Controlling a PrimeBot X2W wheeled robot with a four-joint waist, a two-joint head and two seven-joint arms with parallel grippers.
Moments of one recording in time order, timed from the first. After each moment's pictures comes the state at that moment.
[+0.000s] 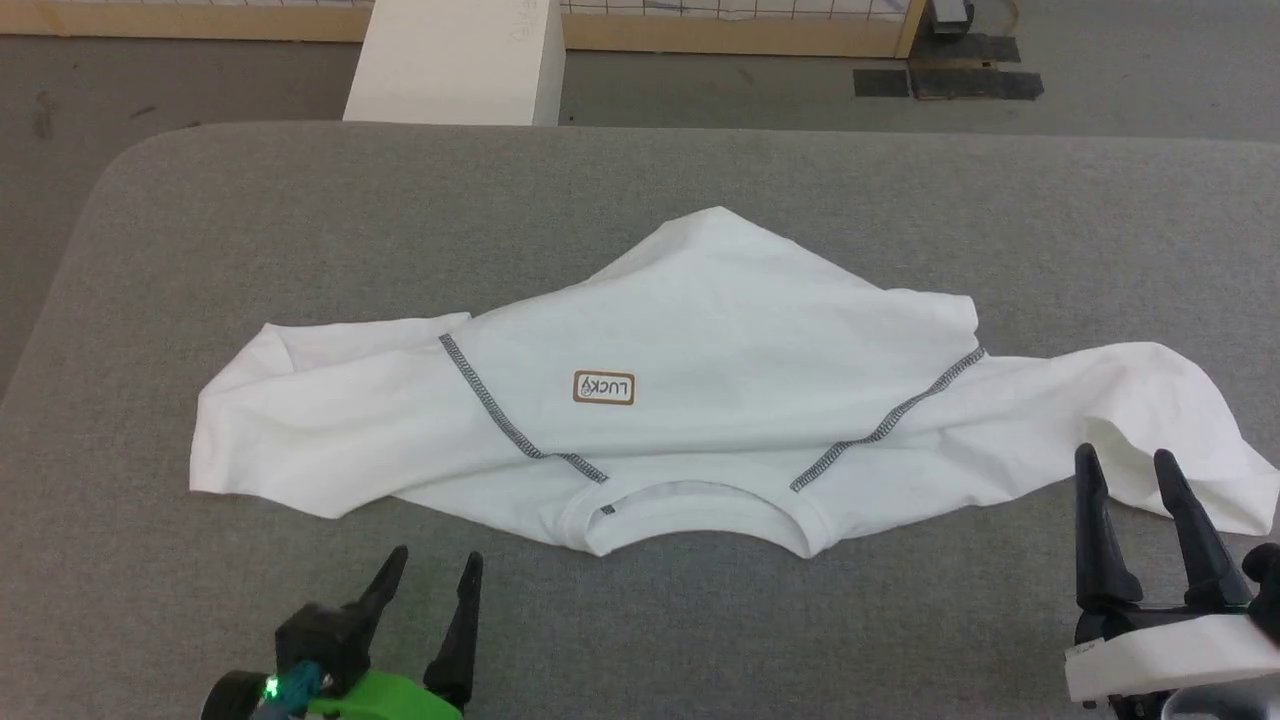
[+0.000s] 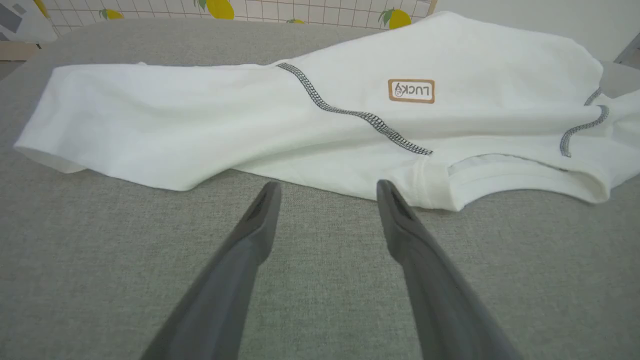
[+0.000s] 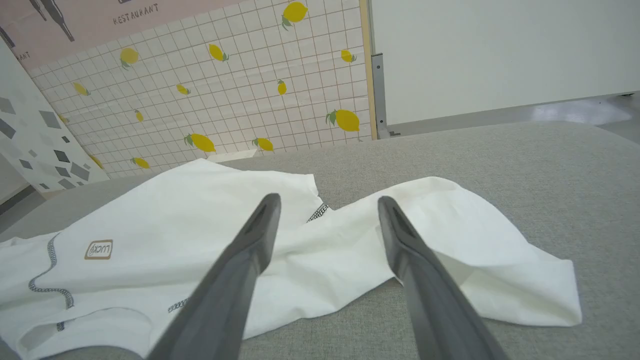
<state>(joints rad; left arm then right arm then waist) 0.15 0.18 -0.20 -0.02 -0.29 -0.02 -0.11 0.11 -0.05 -0.14 -0.09 0.25 0.13 -0.12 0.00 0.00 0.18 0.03</state>
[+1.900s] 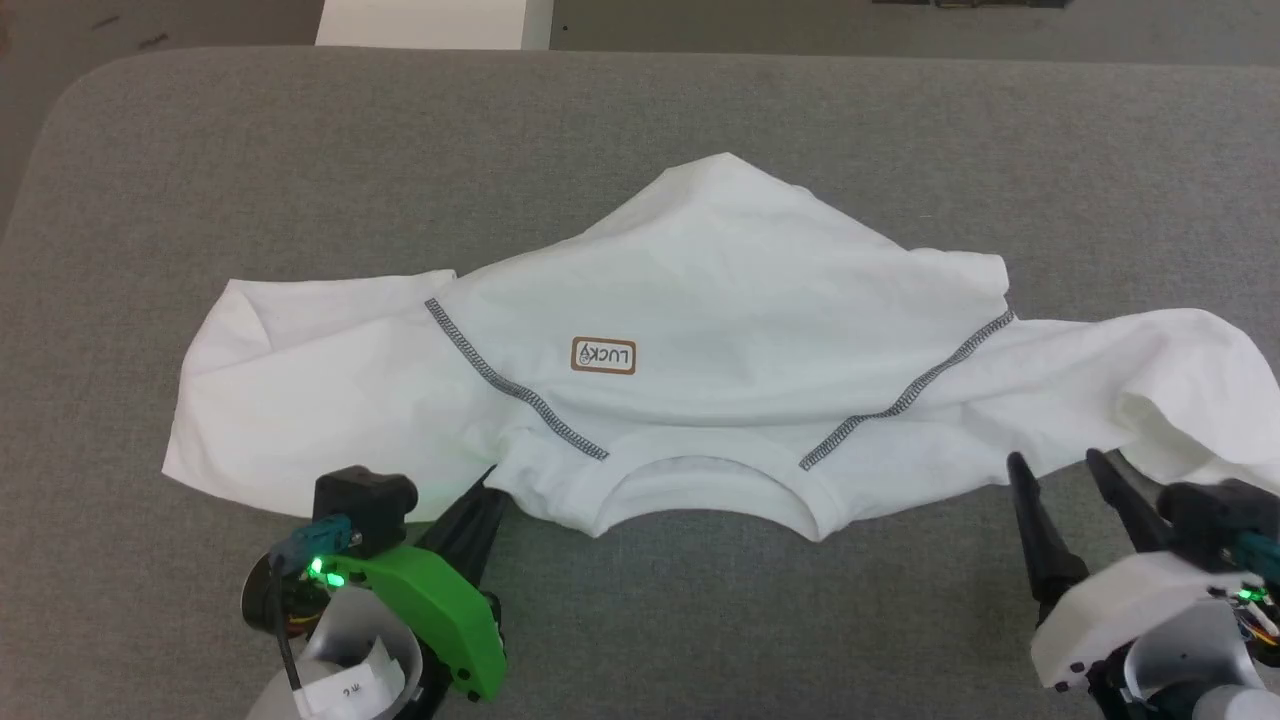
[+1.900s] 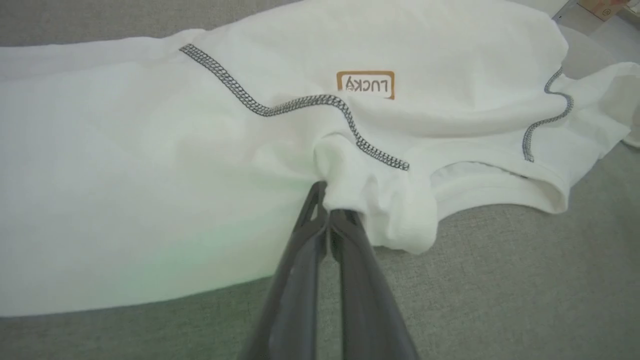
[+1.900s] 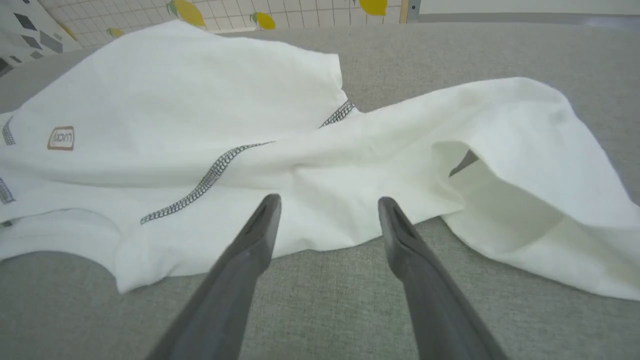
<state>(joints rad) -0.07 0.28 -0.32 -0.07 -0.48 -0.06 0.20 0.06 -0.05 -0.11 -0.13 0.16 0.13 0.19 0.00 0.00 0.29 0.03</state>
